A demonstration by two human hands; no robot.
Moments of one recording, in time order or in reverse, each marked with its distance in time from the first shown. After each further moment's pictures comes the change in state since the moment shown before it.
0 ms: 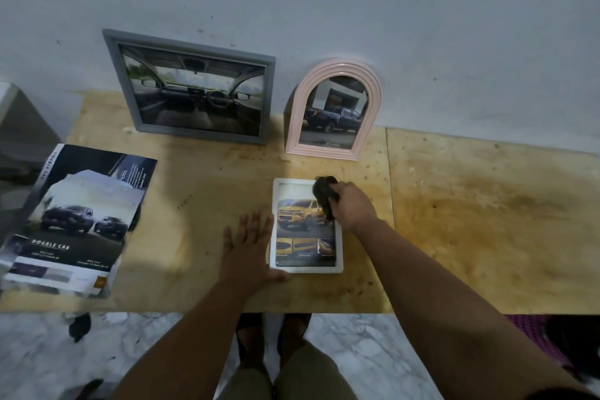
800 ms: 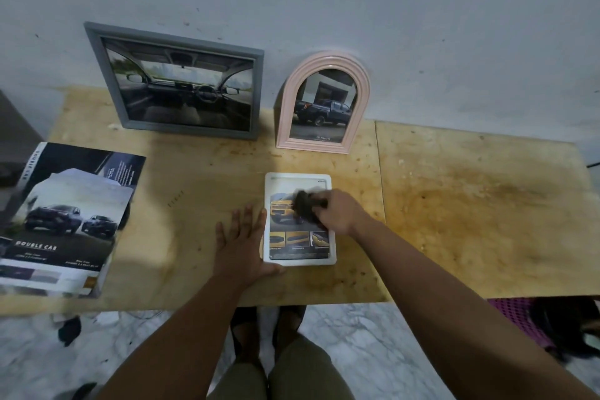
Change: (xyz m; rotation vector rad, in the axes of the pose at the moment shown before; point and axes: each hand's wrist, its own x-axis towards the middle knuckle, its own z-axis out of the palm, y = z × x) left_hand 0.001 0.001 0.003 -0.003 0.028 0.005; right_hand -0.029 -0.009 -0.003 0.121 -0.161 -0.044
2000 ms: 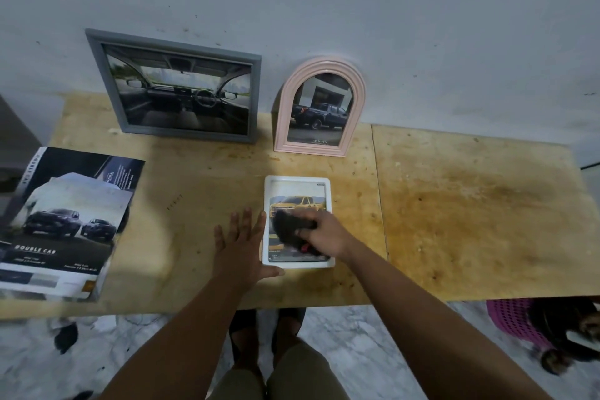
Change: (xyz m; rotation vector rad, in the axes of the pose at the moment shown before) left_hand -0.001 0.004 -0.001 0.036 -0.003 -0.018; right_hand -0.022 -0.001 0.042 0.515 -0.106 0.002
